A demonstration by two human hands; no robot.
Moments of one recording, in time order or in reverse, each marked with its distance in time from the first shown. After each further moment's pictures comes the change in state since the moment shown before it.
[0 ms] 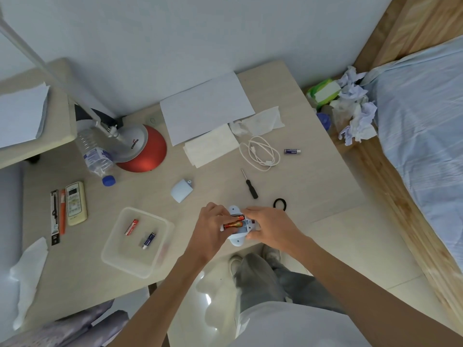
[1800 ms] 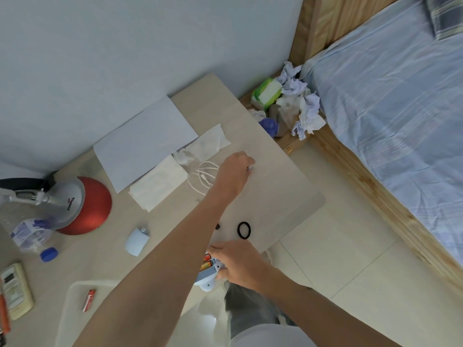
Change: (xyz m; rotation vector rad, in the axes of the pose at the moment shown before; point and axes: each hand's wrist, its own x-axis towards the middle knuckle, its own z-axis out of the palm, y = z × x) left_hand 0.261 0.106 0.066 0.116 -0.214 0.272; right_hand -0.001 0.003 0.013 0.023 0.056 0.009
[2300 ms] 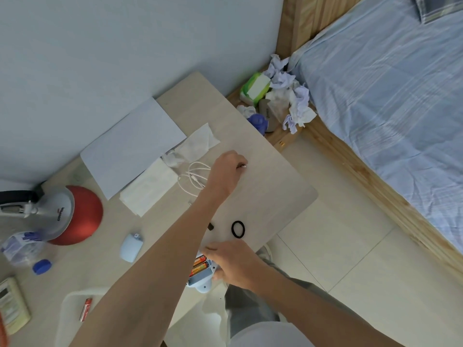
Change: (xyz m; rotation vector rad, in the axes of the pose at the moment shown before) left_hand 0.004 0.000 0.005 -0.113 -0.015 -0.025; right_hand -0.001 0.003 0.010 -0.023 0.011 -0.018
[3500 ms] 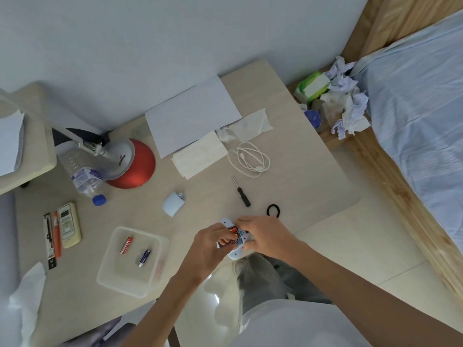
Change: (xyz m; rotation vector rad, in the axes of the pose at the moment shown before) left_hand -0.293 -0.021 -0.018 -0.293 0.104 -0.292; right_hand 0.006 0.002 -0.022 0.024 -0.105 -0.040
